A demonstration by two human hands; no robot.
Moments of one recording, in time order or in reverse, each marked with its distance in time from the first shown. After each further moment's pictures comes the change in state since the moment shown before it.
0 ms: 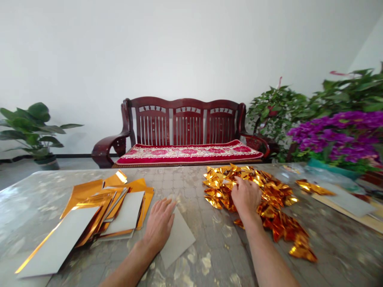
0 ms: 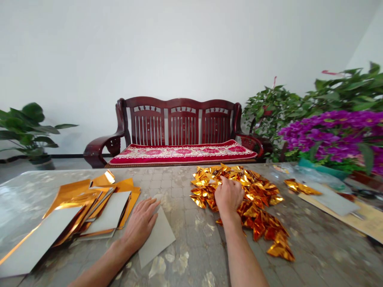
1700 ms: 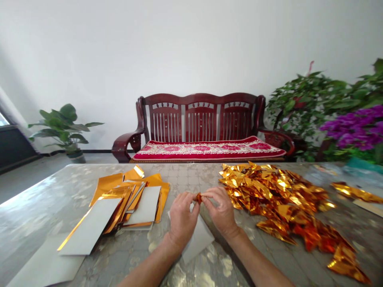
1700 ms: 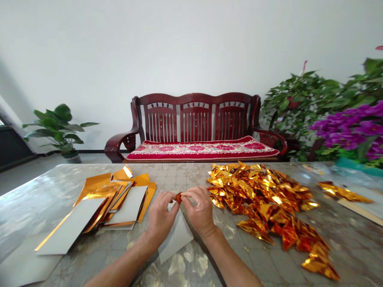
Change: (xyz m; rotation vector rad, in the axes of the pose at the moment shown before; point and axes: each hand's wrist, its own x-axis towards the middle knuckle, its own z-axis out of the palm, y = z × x) left_hand 0.027 0.047 -0.032 -0.319 0.323 -0.160; right_hand -0.075 -0.121 -0.004 1.042 -0.010 -0.463
